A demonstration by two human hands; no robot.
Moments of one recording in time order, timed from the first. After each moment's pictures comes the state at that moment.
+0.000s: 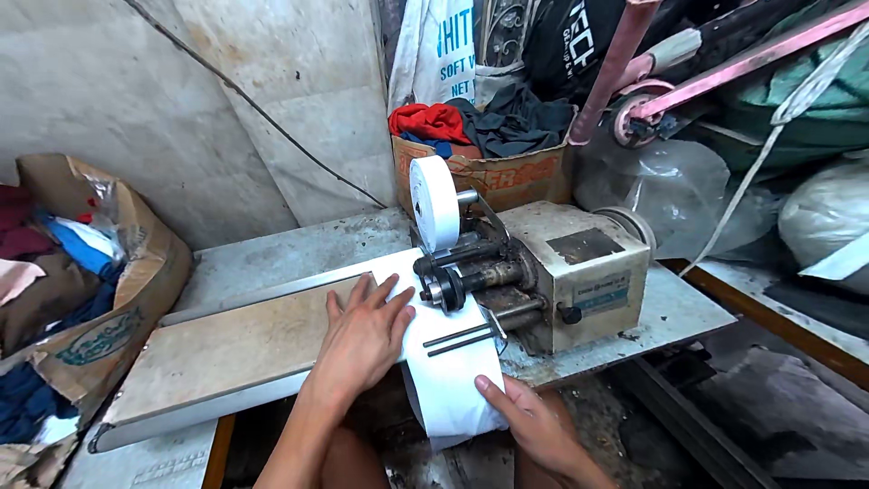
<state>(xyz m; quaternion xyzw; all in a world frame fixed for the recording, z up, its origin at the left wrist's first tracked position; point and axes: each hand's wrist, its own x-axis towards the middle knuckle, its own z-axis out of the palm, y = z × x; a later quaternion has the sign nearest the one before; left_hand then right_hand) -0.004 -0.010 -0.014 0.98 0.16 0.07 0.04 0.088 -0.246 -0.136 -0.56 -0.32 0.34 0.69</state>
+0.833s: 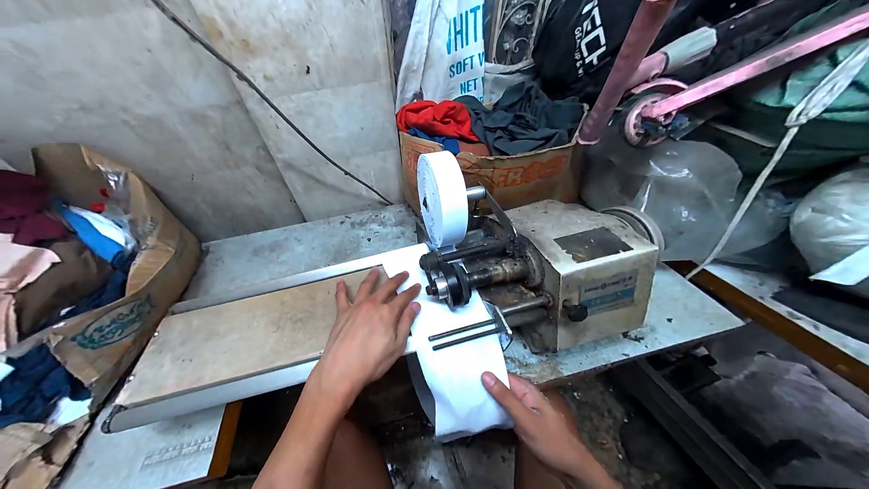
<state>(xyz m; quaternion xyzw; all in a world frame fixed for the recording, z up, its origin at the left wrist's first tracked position) -0.005 -0.010 -0.016 0.99 0.15 0.07 0.04 0.084 -0.249 -0.136 -0.55 -0.30 0.35 0.70</state>
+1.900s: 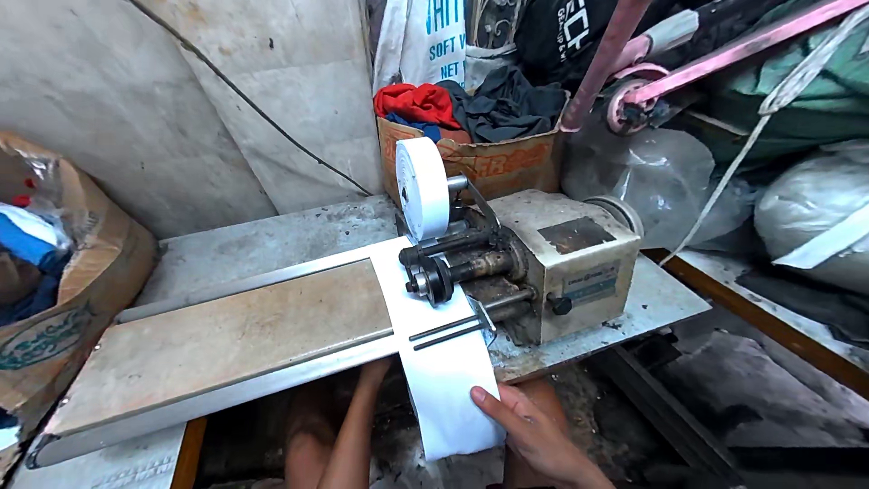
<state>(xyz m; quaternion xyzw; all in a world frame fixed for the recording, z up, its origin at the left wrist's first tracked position) 0.004 -0.062 -0.132 0.81 0.34 0.24 0.42 0.083 -0.266 -0.147 -0.51 -0.29 0.41 0.69</state>
